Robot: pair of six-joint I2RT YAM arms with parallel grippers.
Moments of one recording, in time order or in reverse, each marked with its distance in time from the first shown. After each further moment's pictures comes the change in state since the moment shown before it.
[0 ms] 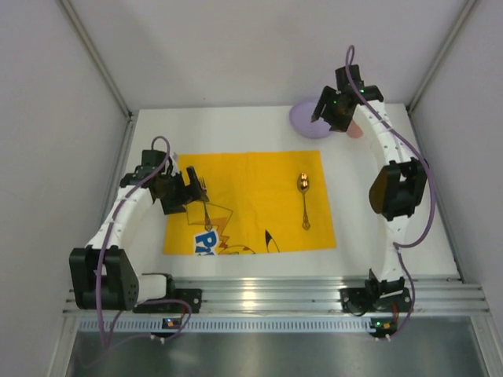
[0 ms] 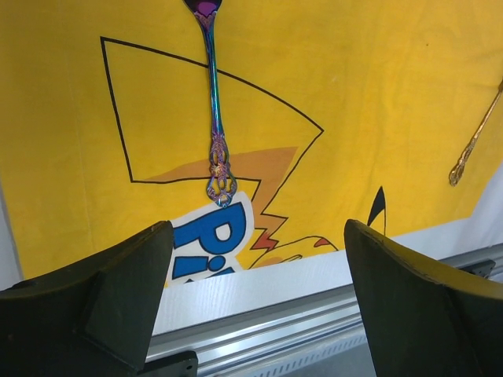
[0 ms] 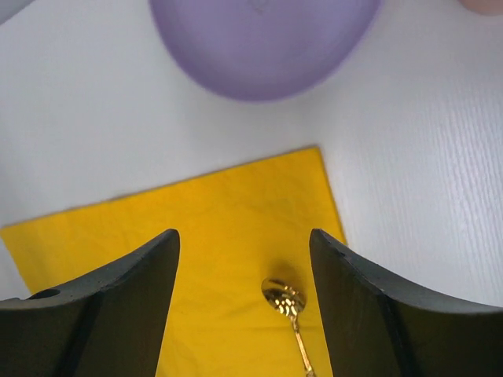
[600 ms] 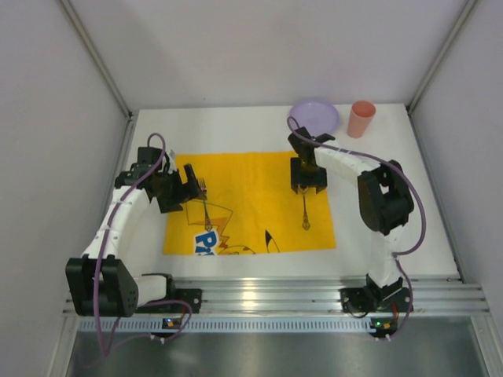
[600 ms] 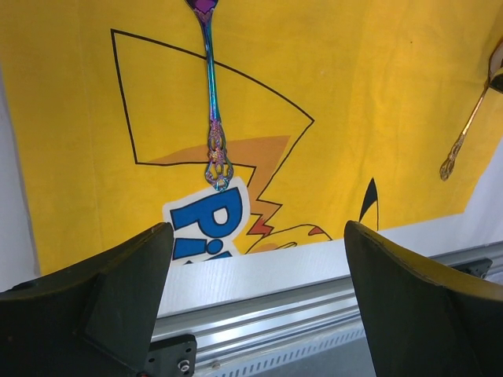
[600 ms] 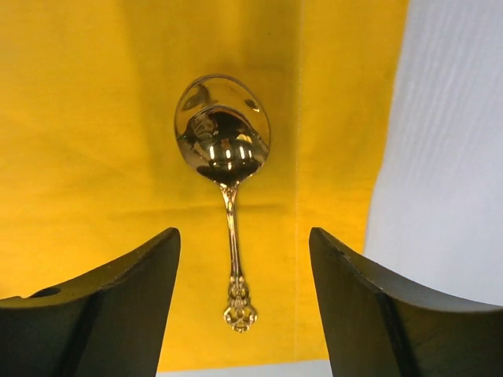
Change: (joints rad) left arm 0.000 -0.038 0.058 -0.088 -0.016 0.002; right arm 0.266 -0.077 -0.604 0.039 0.166 -0.077
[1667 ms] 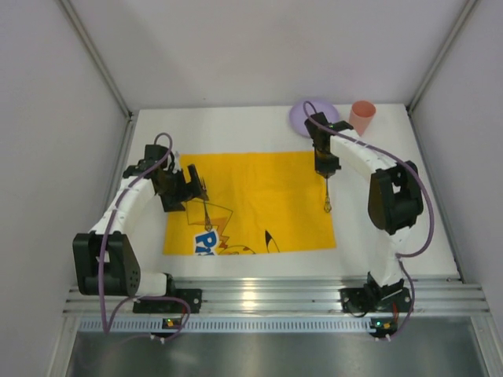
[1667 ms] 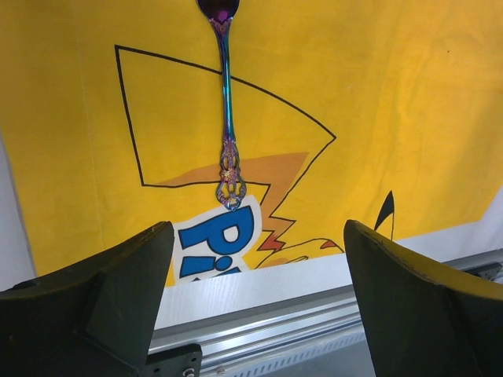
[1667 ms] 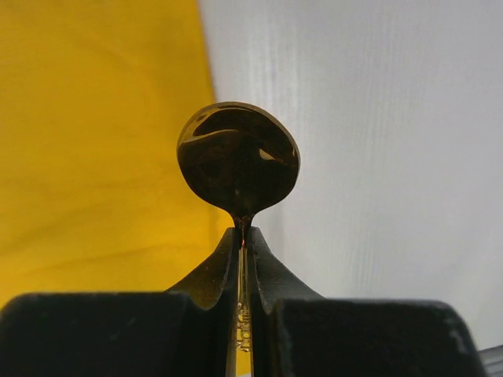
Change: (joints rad) left arm 0.000 0.126 -0.002 0.045 -0.005 0.013; right arm -0.148 -0.022 0.074 -0.073 0.171 -0.106
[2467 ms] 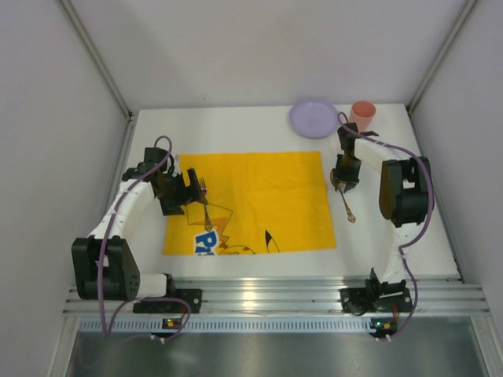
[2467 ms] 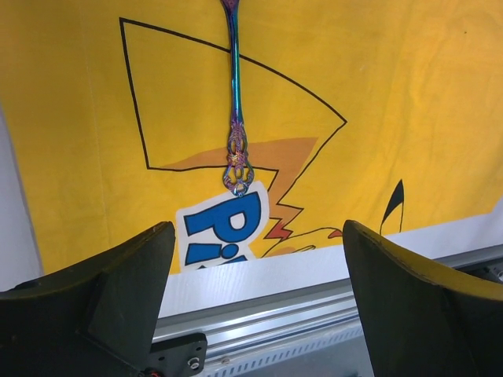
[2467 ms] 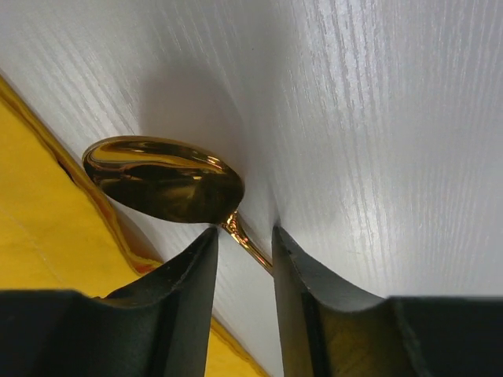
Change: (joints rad) left arm 0.000 -0.019 -0.008 -0.025 -0.004 0.011; right arm -0.196 0.018 -0.158 0.114 -0.251 0.046
